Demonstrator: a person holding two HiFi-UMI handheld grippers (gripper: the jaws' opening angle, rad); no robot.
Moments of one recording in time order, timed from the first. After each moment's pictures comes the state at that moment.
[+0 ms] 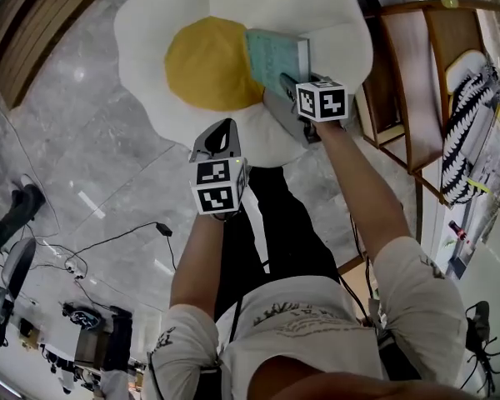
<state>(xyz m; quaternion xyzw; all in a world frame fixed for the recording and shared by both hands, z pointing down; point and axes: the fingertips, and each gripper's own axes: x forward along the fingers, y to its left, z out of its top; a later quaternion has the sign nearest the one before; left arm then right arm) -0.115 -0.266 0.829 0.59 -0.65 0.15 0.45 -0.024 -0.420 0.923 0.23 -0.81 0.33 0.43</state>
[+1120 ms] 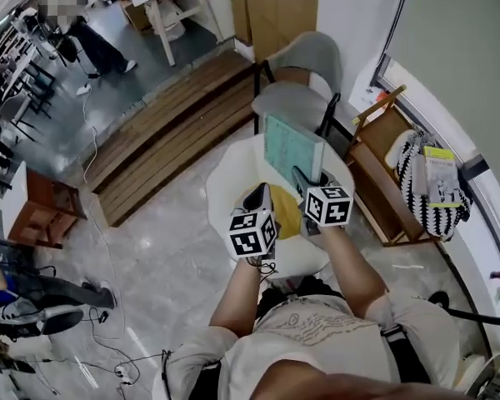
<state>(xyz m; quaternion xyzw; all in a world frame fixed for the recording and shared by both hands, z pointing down) -0.130 -0.294 0.417 0.68 -0.69 0.03 0.25 -0.053 -0.379 0.438 0.35 -0.91 0.22 0.10</state>
